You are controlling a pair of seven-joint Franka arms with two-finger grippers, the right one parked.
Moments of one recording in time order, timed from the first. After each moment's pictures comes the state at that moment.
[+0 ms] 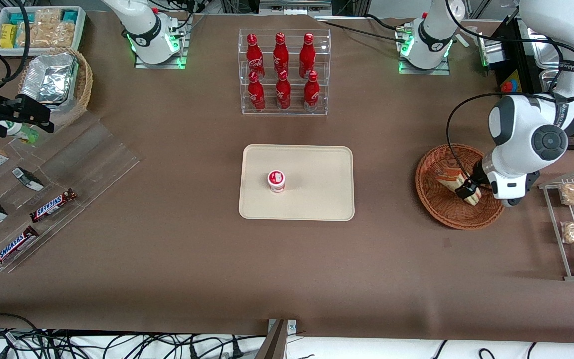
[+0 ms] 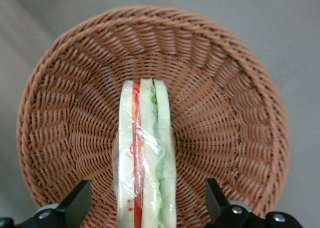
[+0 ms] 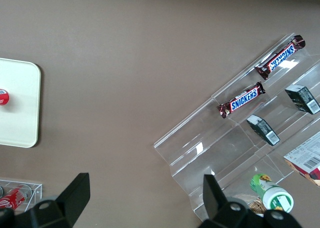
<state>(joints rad) -0.11 0.30 0.15 -2.10 0.00 2.33 -0.85</state>
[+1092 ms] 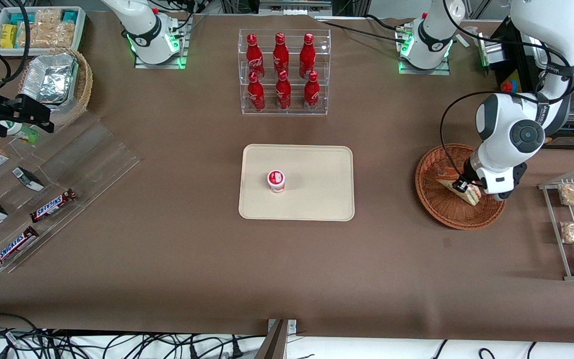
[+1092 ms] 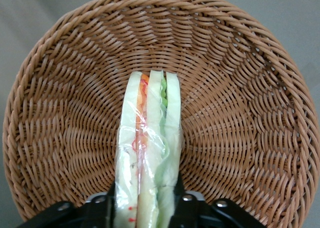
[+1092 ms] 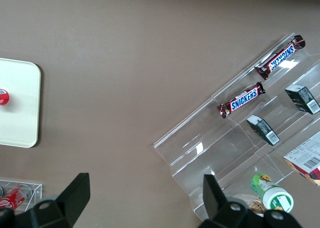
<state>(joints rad) -0.12 0.30 0.14 -2.18 0.06 2.43 -0.98</state>
